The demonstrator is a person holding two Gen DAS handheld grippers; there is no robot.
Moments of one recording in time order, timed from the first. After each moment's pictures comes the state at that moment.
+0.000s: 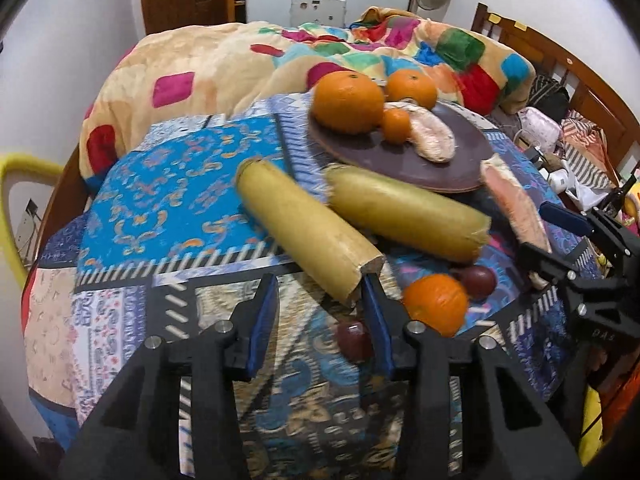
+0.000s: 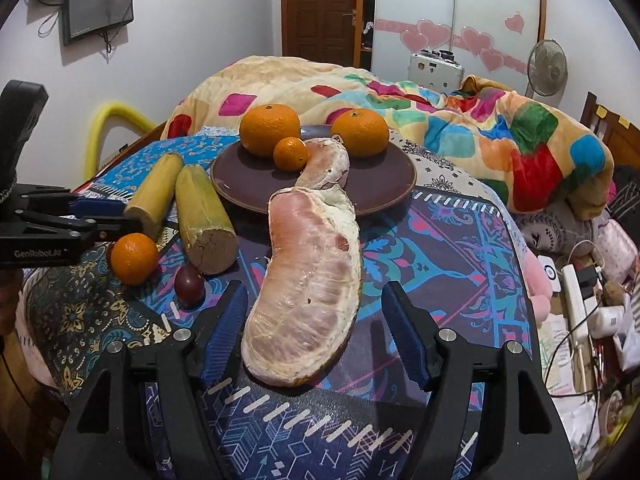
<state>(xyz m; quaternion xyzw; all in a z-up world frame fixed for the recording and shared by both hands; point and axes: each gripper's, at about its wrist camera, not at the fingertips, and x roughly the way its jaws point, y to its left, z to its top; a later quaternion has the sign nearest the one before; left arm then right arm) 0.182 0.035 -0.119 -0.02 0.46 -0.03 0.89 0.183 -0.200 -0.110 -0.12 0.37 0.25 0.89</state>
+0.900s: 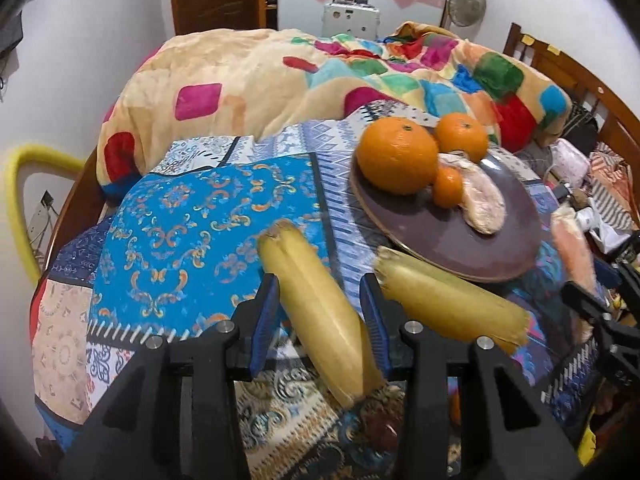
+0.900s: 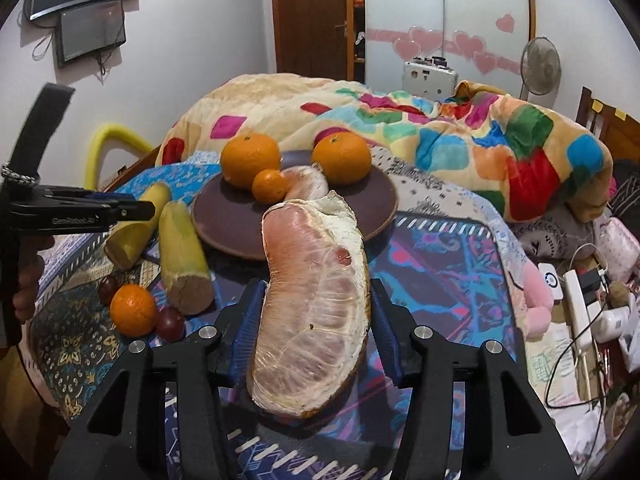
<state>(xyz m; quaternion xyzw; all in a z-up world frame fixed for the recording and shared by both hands) 0.239 0.050 -0.110 -0.04 0.45 0.02 0.89 0.202 -0.212 -0.097 -0.09 0.35 0.25 0.90</state>
